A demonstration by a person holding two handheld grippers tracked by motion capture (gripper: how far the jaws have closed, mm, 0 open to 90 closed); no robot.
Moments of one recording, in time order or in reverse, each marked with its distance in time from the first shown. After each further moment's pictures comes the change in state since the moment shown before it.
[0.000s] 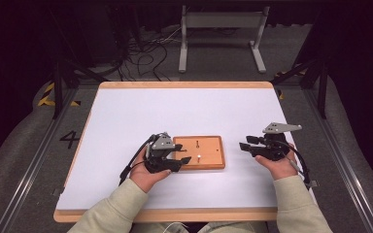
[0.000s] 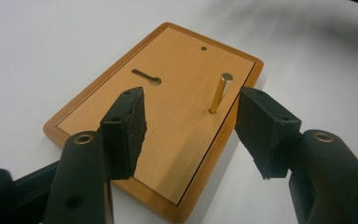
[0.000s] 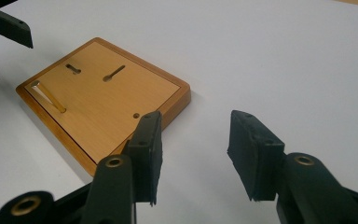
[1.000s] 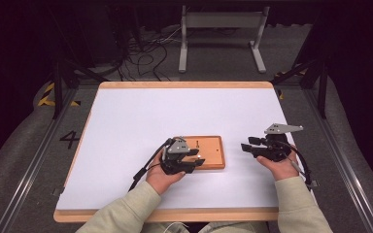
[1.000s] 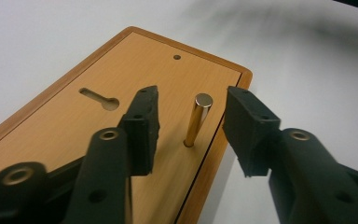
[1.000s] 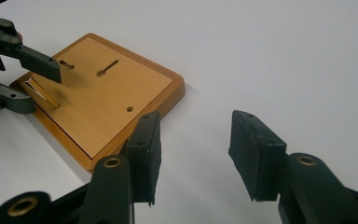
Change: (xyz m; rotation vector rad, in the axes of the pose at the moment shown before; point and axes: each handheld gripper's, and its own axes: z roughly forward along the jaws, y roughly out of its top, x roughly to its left) left arm -0.009 -0.003 0.049 -0.017 -0.074 0.041; right arm -0.004 -0.005 -0.001 0.013 -0.010 0.022
